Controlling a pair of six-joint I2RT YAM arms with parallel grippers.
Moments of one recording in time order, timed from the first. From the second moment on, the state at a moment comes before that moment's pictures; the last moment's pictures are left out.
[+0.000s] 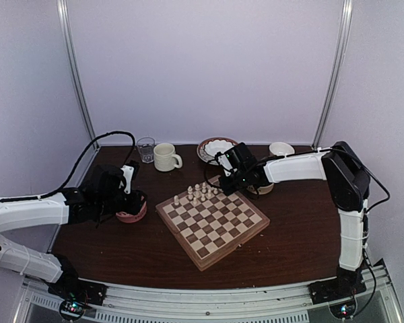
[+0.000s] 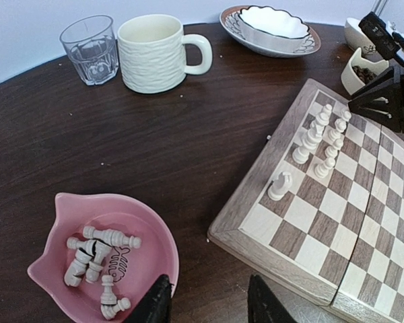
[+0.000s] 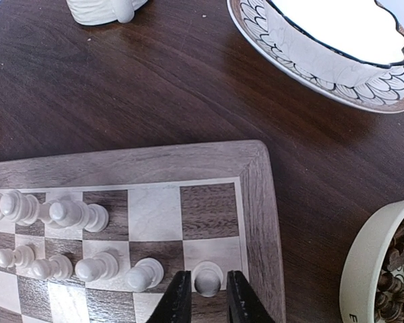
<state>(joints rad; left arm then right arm) -0.70 1.17 0.63 -0.10 -0.23 -0.28 0.69 2.05 1.42 -0.19 0.09 0.14</state>
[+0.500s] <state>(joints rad) -0.70 1.17 0.64 -0.11 -0.23 -0.28 0.69 2.08 1.44 -0.19 0.11 0.13</state>
